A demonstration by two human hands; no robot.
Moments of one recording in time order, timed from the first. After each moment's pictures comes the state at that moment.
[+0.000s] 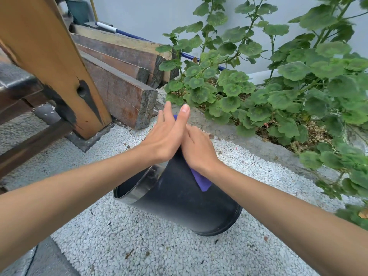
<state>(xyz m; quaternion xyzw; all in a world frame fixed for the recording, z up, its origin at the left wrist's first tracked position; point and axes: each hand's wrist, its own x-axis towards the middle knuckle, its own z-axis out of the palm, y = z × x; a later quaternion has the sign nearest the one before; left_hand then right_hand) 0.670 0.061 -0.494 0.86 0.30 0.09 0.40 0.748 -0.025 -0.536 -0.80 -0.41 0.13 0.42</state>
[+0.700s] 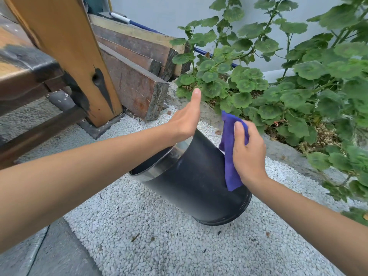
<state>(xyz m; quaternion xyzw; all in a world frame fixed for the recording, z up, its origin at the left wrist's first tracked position) 0.694 0.062 -0.490 0.78 0.36 0.06 0.51 0.767 -0.095 -0.551 -0.78 -0.26 0.01 0.57</state>
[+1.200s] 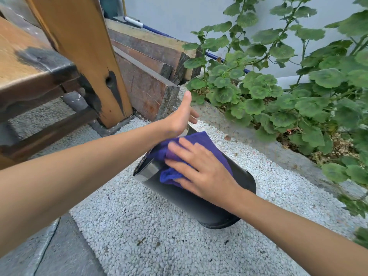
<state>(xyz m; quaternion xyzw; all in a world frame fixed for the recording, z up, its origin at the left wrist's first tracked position) 0.688 0.117 -0.505 0.76 0.34 0.08 0.55 0.715 -0.057 -0.576 -0.58 -0.75 -0.21 0.24</state>
